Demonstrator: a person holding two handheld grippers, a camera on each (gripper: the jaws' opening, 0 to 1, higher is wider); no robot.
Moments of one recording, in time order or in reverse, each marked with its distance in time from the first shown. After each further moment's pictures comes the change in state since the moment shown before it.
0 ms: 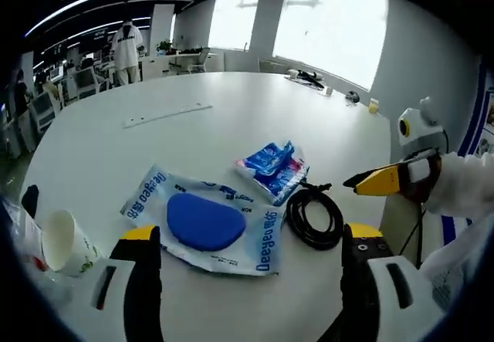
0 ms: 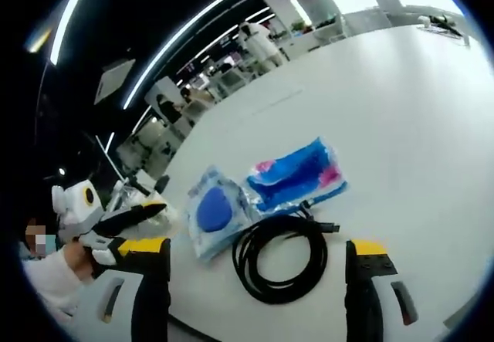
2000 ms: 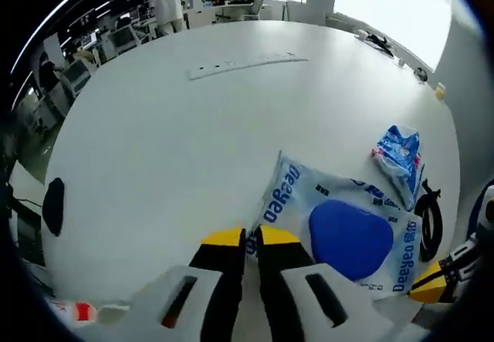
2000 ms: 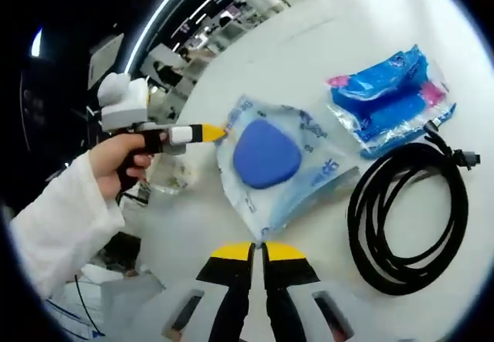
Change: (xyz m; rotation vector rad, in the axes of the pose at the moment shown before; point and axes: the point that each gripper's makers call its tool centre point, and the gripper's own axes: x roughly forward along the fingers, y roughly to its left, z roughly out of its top) left arm 0.051 0.165 -0.007 -0.102 0.296 0.280; right arm 0.088 0.084 -0.075 0.092 0.270 0.059
